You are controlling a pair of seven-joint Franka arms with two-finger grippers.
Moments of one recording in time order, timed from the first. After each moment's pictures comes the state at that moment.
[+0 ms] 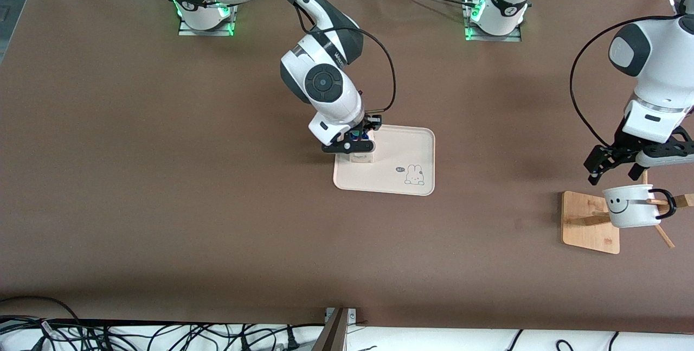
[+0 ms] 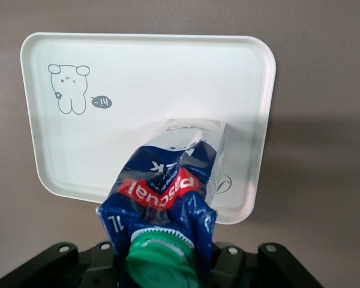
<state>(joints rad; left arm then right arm) 0.03 0.08 0.09 -2.15 0.07 2.76 -0.06 0.65 0.75 0.16 -1.28 0.15 2.06 0.71</state>
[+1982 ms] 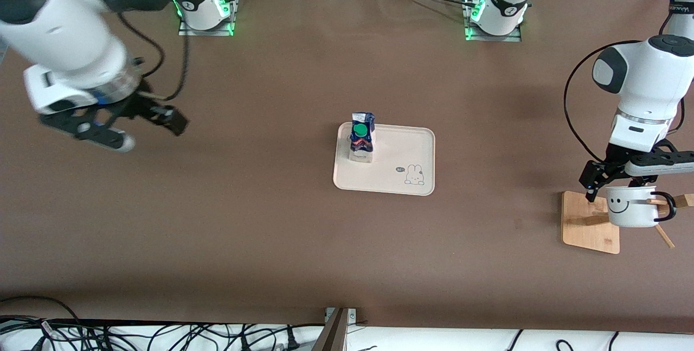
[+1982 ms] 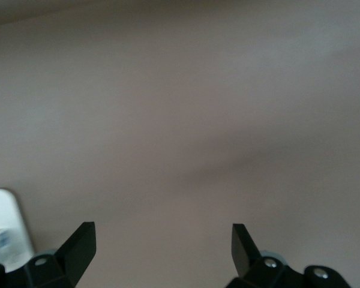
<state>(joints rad) 0.02 0.19 0.10 -2.17 0.08 3.03 -0.05 0.63 0.33 -0.49 -1.25 0.00 1.51 0.46</state>
